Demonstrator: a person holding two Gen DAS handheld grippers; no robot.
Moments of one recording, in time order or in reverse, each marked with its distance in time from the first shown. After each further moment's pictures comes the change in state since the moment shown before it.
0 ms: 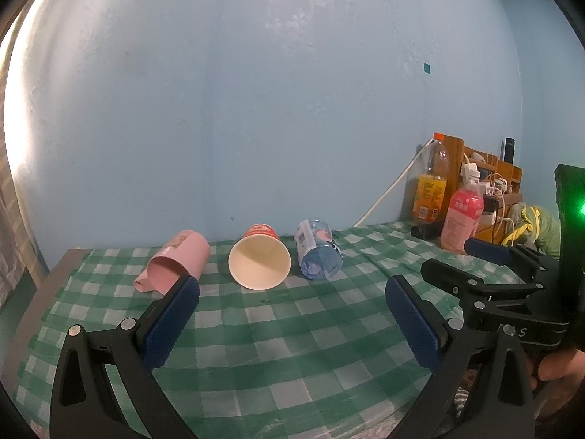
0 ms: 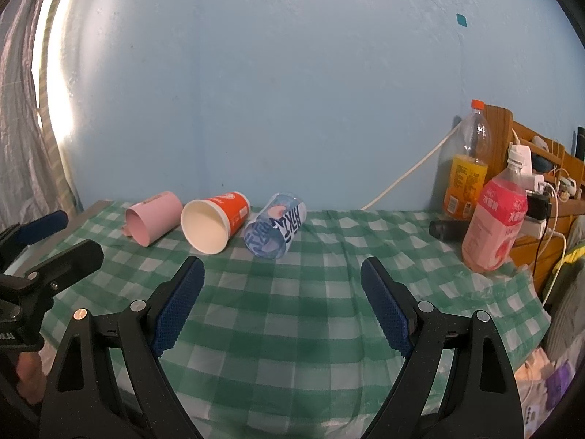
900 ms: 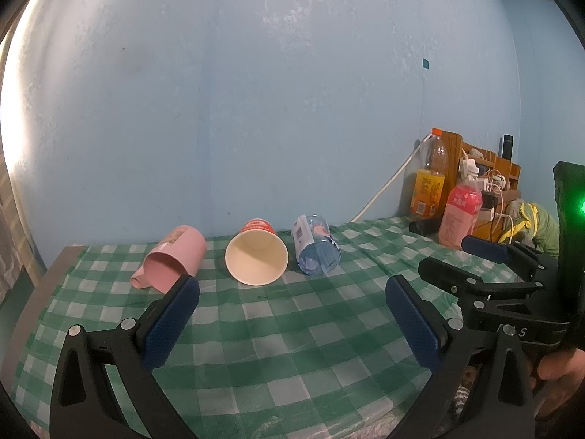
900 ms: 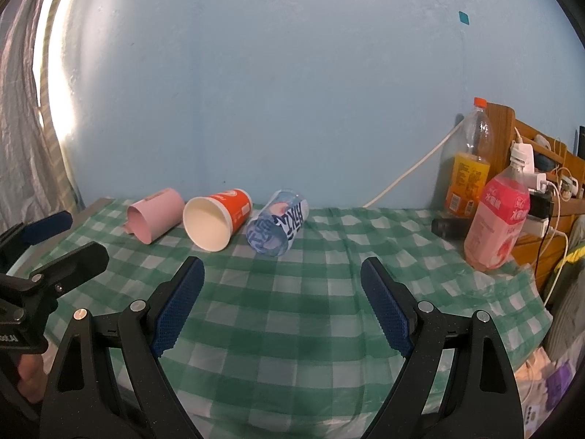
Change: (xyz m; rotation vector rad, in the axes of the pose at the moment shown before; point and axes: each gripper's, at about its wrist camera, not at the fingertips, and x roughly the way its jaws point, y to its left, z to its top) left arm 0.004 -0.002 0.000 0.004 0.025 -0.011; right arm 0.001 0.000 0.000 -0.002 0.014 0.007
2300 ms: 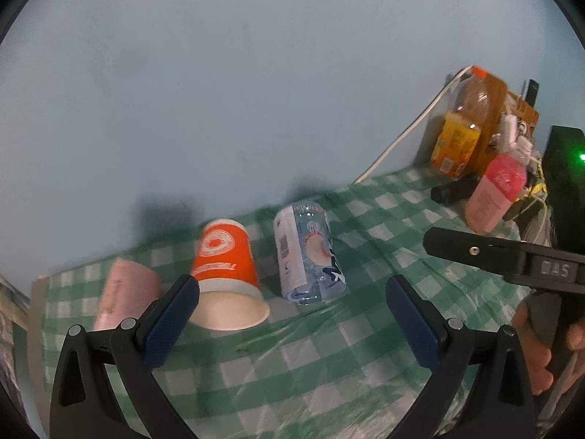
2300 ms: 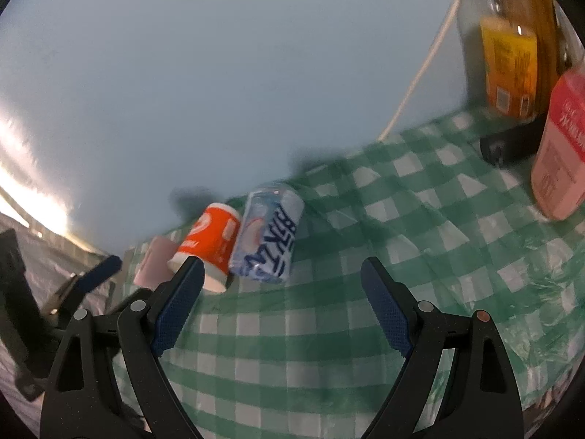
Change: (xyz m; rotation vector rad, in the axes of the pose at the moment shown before) left arm 0.182 -0.016 0.098 0.041 0.474 -0.029; right arm 0.140 -0.112 0.072 0.498 0.408 0.232
